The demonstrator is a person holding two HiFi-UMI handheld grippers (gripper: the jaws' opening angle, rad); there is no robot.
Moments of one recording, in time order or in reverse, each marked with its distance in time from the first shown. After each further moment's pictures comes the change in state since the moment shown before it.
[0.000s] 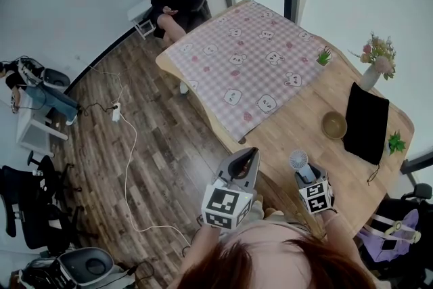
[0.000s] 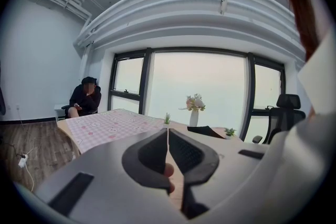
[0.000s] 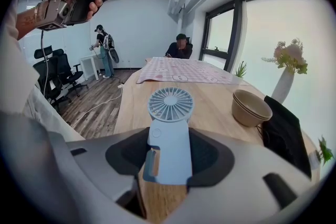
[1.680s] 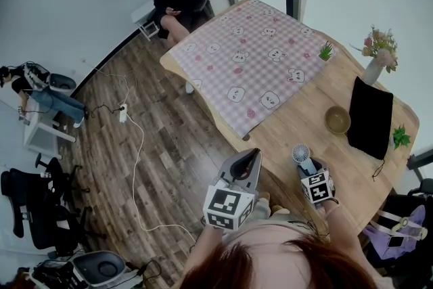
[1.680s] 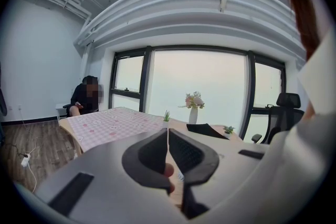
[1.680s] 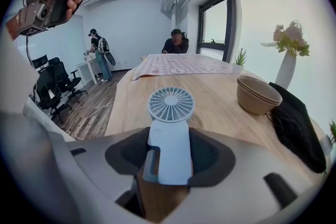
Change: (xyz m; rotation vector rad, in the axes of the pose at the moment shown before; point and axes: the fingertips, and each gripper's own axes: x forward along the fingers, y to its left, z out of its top) left arm -0.012 -0.008 -0.005 0.000 0.026 0.009; right arm 0.026 -0.003 -0.011 0.078 0.022 0.018
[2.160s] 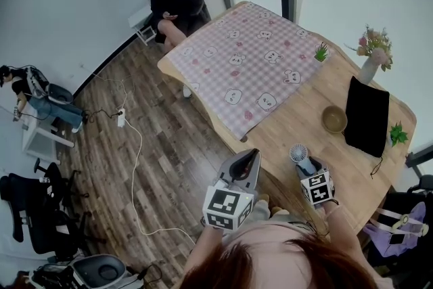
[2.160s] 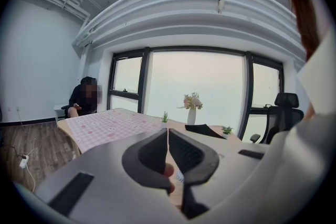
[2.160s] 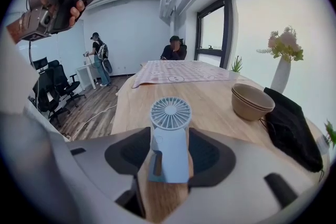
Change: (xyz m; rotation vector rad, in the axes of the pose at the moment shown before) left arm -0.002 -0.006 0.002 0.009 -0.011 -0.015; right arm -0.017 -0.001 0.014 0.007 -0.066 -0.021
